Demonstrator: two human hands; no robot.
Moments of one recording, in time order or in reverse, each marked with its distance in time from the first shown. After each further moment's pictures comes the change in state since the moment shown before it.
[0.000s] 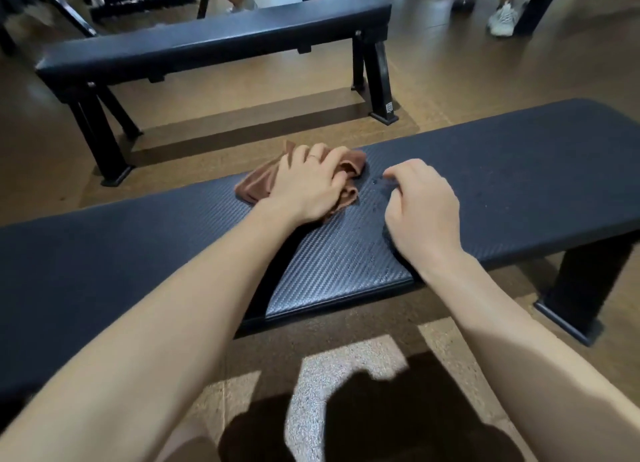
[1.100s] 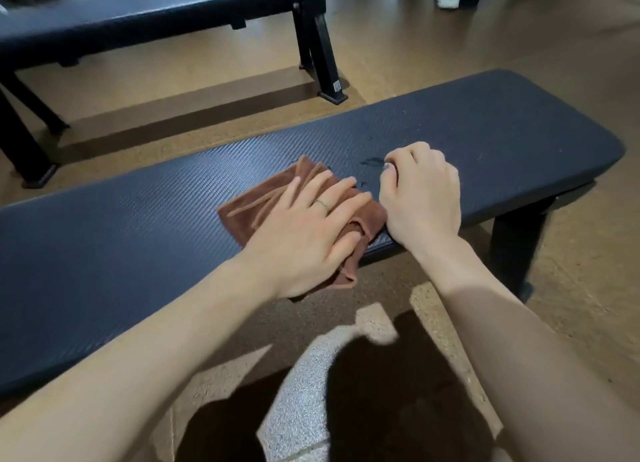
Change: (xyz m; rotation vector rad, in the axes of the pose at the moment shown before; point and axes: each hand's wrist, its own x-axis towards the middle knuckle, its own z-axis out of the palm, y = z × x) left_hand -0.075 0.113 -0.001 0.096 -0.077 0.384; right_hand -0.006 0.099 -0.032 -0.214 0.018 0.178
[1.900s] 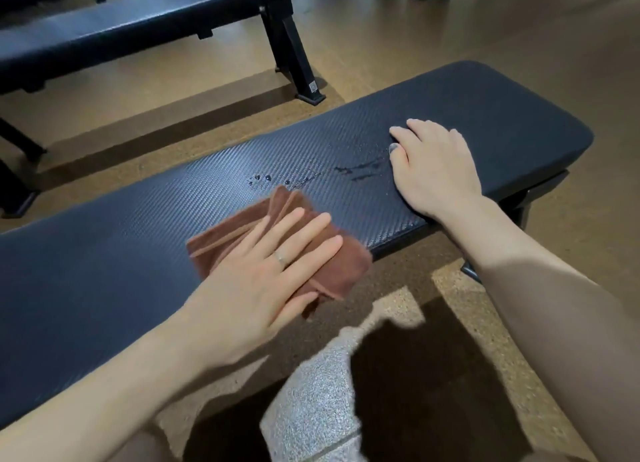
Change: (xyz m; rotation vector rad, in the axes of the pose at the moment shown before) left_hand -0.024 0.003 0.006 0.129 -0.026 0.208; right_hand 0.058 0.083 0.000 -0.133 -0.200 -0.040
